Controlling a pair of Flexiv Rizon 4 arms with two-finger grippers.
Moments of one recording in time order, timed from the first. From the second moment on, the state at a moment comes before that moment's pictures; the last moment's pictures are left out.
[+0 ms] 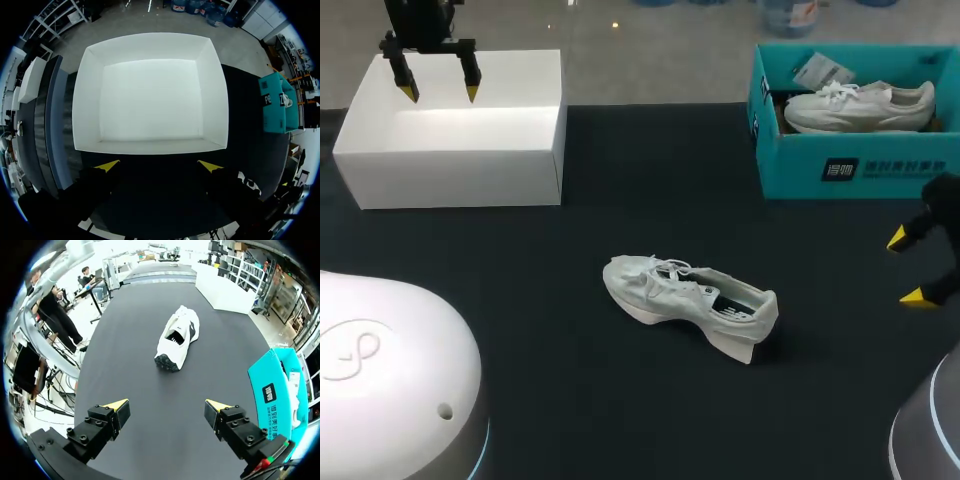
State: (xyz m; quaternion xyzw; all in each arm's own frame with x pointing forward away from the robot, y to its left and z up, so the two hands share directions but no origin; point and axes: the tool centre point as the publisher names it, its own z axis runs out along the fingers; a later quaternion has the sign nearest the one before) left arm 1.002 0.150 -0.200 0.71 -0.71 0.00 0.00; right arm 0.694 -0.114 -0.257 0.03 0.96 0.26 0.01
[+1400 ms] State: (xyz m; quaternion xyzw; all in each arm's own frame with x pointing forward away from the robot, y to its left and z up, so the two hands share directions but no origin) left arm 1.002 0.150 -0.200 0.71 -0.71 0.00 0.00; right arm 0.709 -0.124 -0.343 0.02 0.87 0.48 0.04
